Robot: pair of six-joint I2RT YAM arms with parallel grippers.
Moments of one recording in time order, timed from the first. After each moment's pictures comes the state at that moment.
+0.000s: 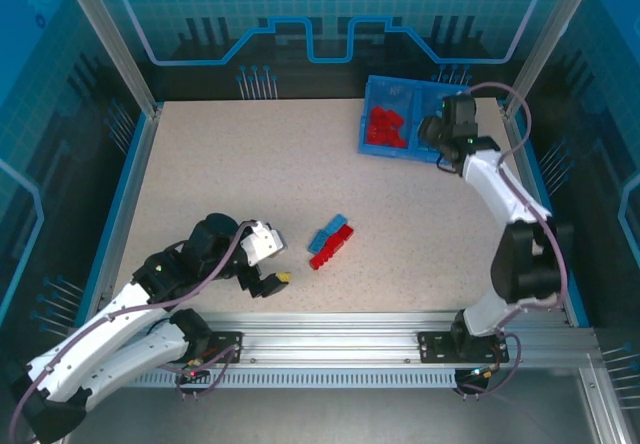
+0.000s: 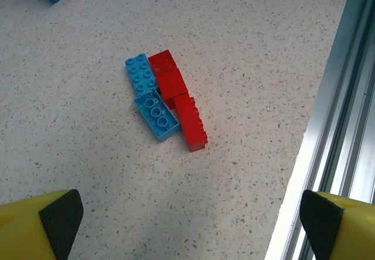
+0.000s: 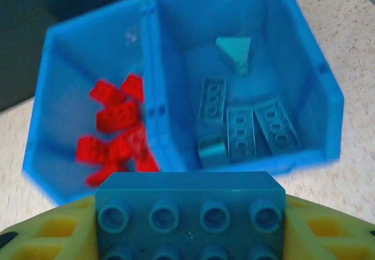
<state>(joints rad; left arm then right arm) -0.68 0.69 0.70 -0.70 0.21 0.31 0.09 1.67 1.39 -0.40 0.18 0.51</state>
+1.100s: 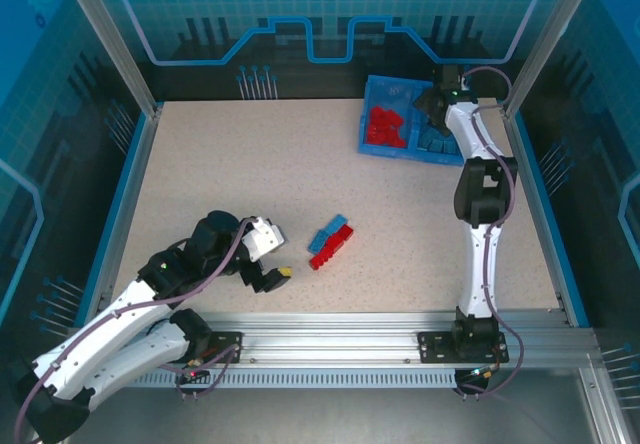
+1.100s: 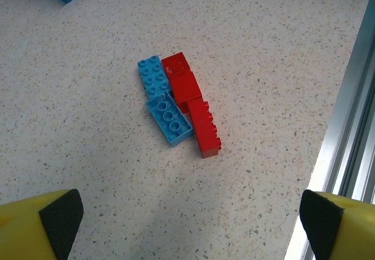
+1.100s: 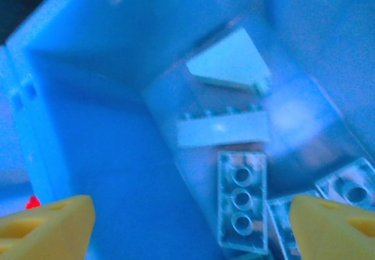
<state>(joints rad) -0.64 0.72 0.67 -0.63 0.21 0.31 0.02 2.37 2.19 -0.74 0.15 0.78</state>
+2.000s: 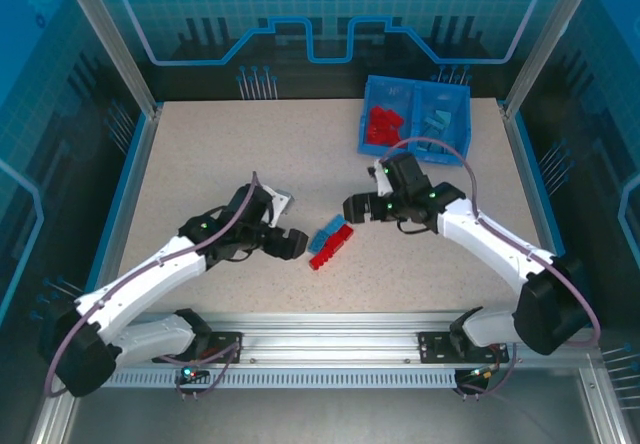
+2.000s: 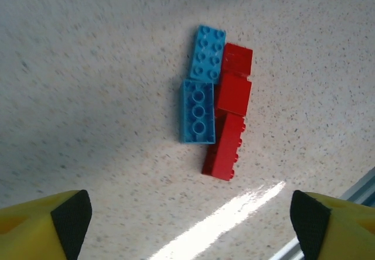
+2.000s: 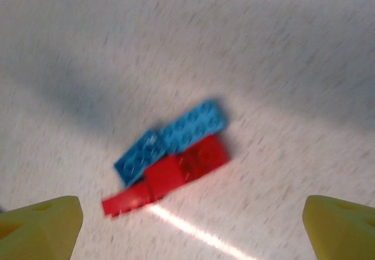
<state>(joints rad) -0.64 1.12 0.83 -0.63 0.11 -0.33 0.55 1.34 0.99 -0.58 -0.20 0.40</state>
